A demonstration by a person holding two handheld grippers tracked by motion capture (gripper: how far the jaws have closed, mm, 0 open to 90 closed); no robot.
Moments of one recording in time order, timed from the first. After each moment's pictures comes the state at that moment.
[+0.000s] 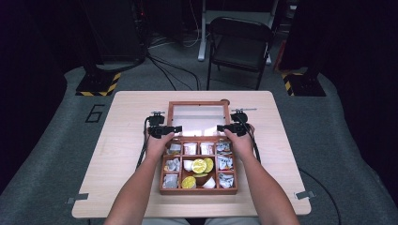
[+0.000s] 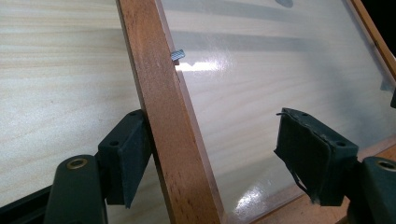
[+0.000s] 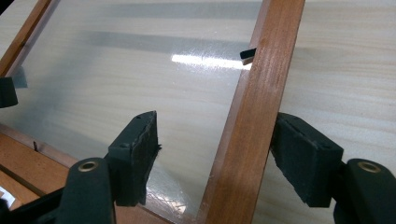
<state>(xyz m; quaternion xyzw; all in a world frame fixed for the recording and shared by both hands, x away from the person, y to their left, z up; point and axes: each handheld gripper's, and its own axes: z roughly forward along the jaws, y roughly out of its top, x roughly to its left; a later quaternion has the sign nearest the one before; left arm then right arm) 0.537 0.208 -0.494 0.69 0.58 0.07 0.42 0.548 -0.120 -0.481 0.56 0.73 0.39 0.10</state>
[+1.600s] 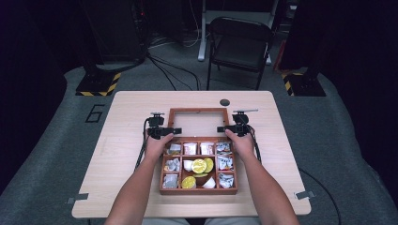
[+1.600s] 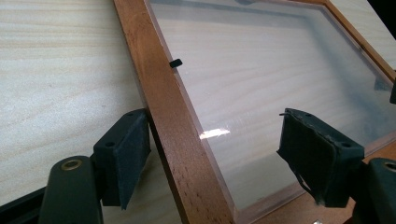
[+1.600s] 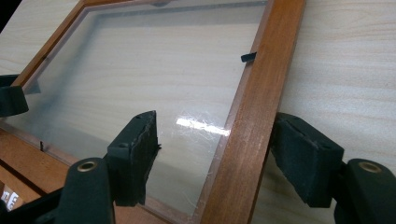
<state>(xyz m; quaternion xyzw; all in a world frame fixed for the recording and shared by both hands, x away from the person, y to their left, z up) 0.540 0.212 -0.501 0.70 0.58 0.05 0.41 0.554 -0.127 -0.492 0.58 0.72 0.38 0.04</state>
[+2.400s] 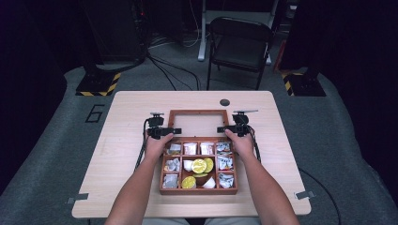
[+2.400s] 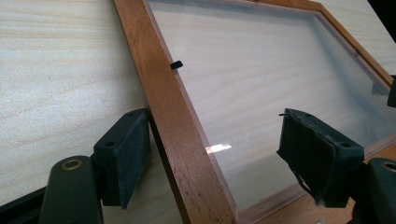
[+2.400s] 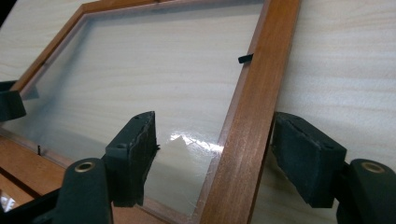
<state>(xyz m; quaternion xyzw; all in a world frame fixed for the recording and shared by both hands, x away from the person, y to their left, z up) 0.541 0.213 -0.503 0.69 0.59 0.04 0.41 0.554 -0.127 -0.494 0.60 0.70 0.38 0.03</state>
